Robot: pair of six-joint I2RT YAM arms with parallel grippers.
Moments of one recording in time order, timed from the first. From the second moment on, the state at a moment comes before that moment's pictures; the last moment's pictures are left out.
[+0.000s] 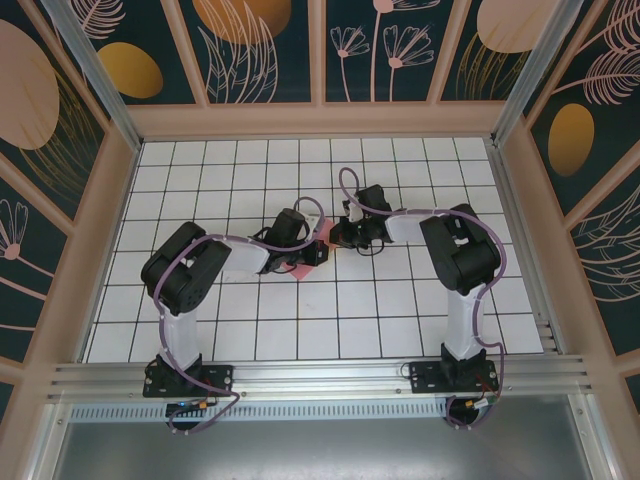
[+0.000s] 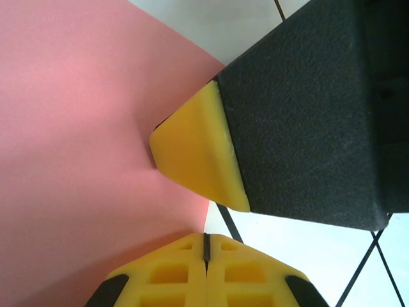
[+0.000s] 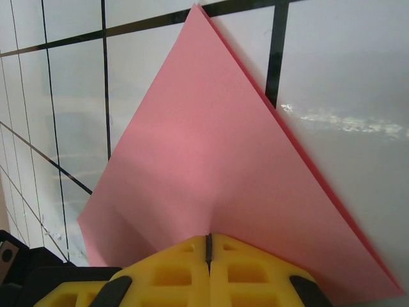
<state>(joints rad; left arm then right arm) -0.64 1.94 0.91 0.26 0.39 -0.49 0.48 2.01 1.09 -0.05 -0.58 0.60</state>
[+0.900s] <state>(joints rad) -0.64 1.75 0.58 0.44 0.40 -0.48 0.46 2.04 1.15 -0.13 -0.63 0.59</state>
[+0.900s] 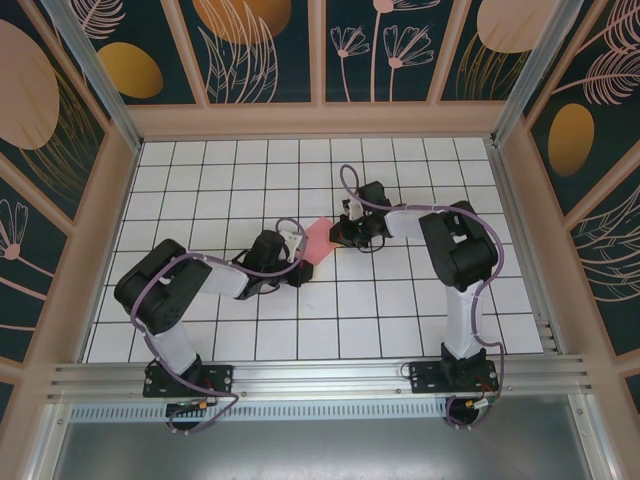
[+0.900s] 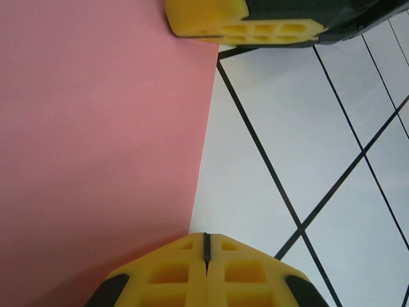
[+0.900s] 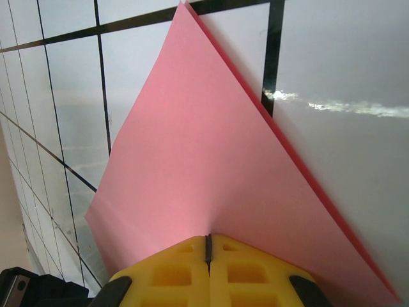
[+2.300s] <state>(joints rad) -0.50 1.42 0.68 0.01 0.07 -0.73 0.54 2.06 1.35 -0.28 -0.49 0.51</state>
